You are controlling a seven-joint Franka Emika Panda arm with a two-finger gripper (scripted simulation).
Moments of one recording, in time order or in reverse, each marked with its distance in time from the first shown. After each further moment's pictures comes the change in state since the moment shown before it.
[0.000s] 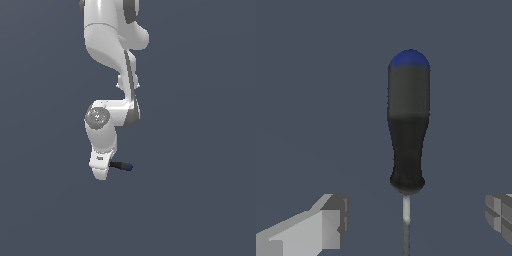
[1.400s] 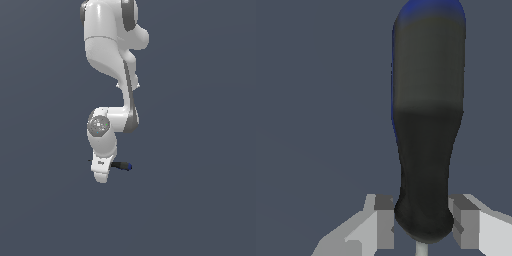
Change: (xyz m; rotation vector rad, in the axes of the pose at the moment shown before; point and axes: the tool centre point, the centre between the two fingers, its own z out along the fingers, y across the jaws) arm -0.002 0.001 0.034 0.004 0.000 -0.004
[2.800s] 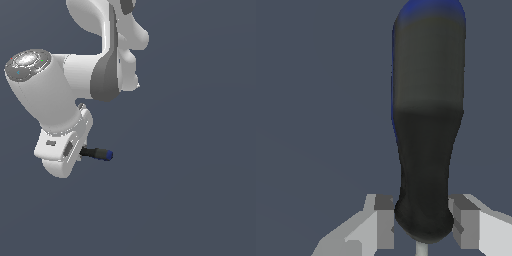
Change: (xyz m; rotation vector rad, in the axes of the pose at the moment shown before) arm -0.057 0.054 -0.203 -0.003 0.001 0.000
